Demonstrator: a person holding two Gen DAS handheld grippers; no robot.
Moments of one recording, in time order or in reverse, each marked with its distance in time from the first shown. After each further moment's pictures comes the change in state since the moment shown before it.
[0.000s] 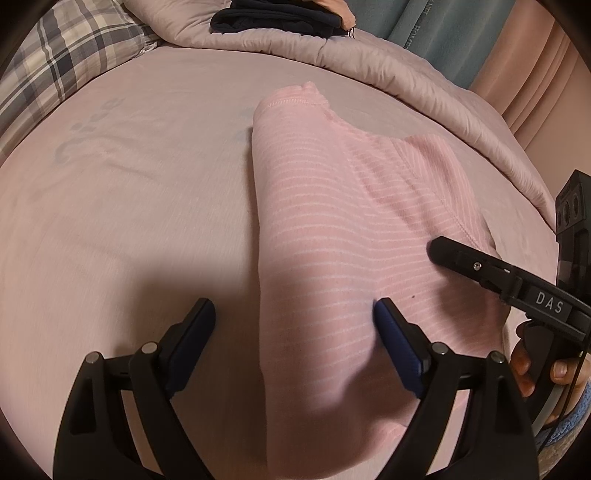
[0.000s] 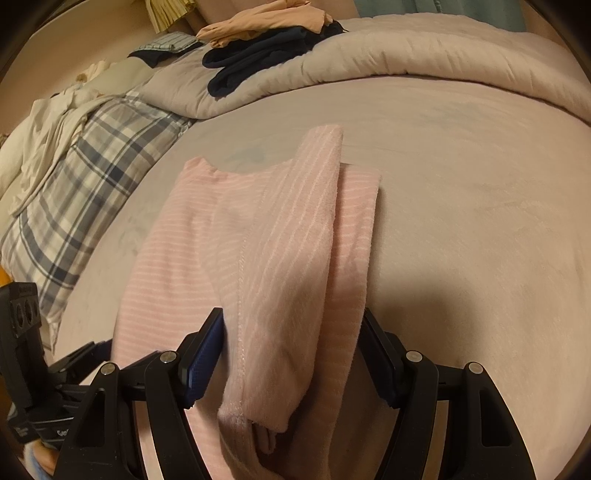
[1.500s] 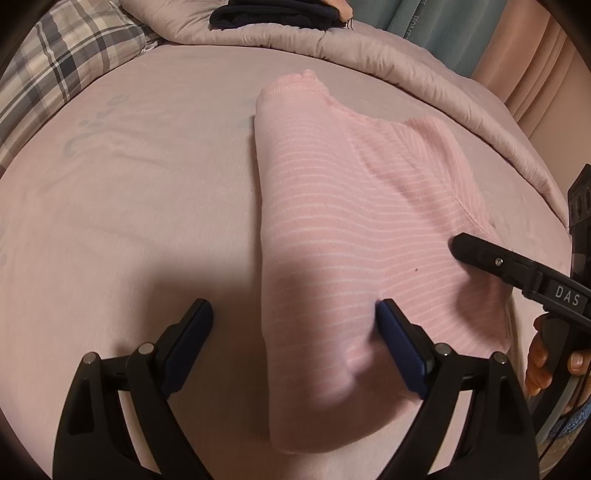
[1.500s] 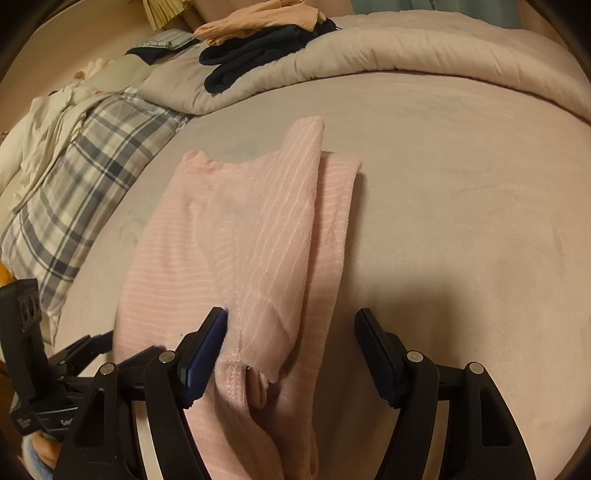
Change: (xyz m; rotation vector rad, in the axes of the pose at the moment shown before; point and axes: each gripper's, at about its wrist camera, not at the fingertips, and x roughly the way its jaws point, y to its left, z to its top) left arm -0.002 -0.003 -0.003 0.032 0.028 0.037; right arm -0.012 -0.009 -0.008 -0.001 0.019 -0.012
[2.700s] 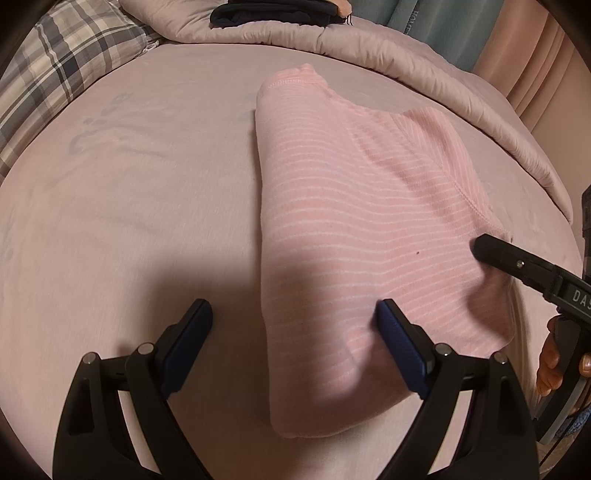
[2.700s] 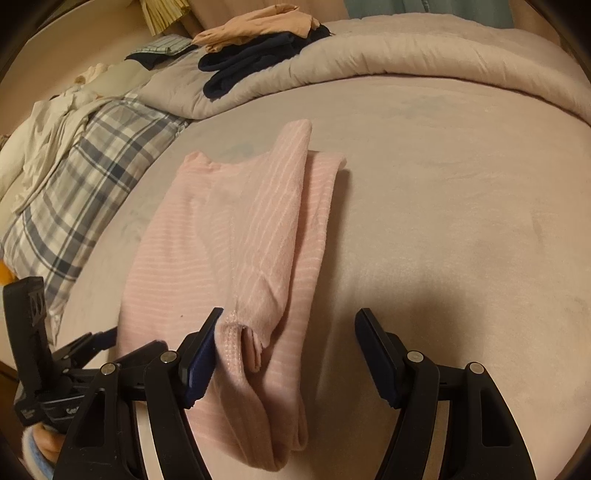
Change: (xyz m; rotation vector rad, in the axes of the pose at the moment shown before) left arm -0.003 0.000 -0.007 0.008 0.009 0.022; right arm -0.014 -0.009 -0.008 0.000 -0.023 -0.002
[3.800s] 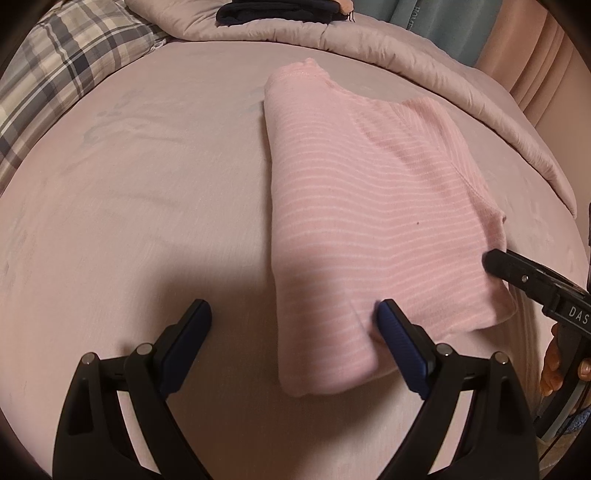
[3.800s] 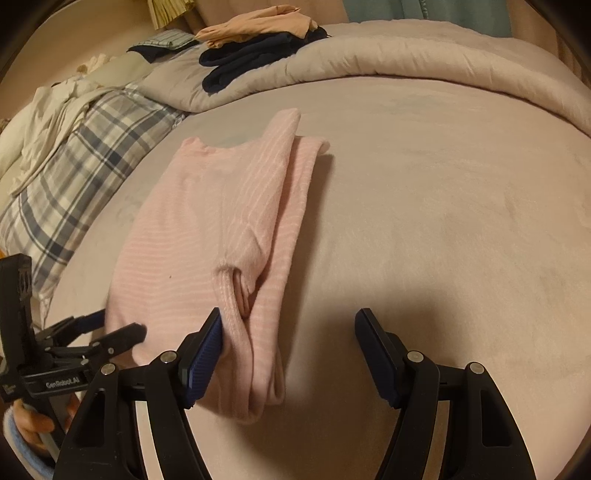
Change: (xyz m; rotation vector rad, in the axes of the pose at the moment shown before) left arm -0.014 -0.004 -0.019 -0.003 0.012 0.034; right arm -0.010 -0.004 -0.018 -0.031 0.005 -0.045
